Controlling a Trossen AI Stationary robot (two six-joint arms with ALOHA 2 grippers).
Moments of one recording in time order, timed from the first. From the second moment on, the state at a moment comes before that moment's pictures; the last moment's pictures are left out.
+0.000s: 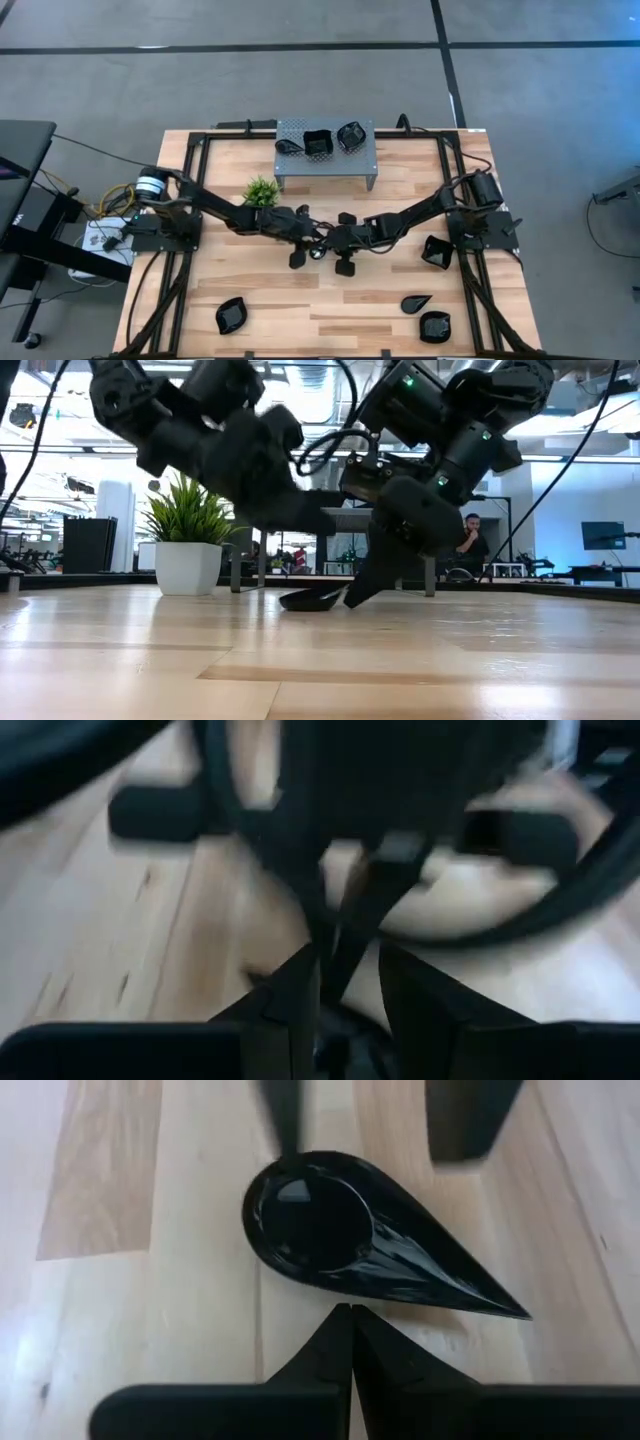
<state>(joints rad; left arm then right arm) -0.12 1.76 0.70 0.60 0.02 -0.07 0.19 1.87 0.93 0.07 0.10 0.24</state>
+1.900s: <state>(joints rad) -0.25 1.91 0.74 0.49 -0.14 -0.37 0.14 1.36 0.97 -0.25 0.42 0.04</state>
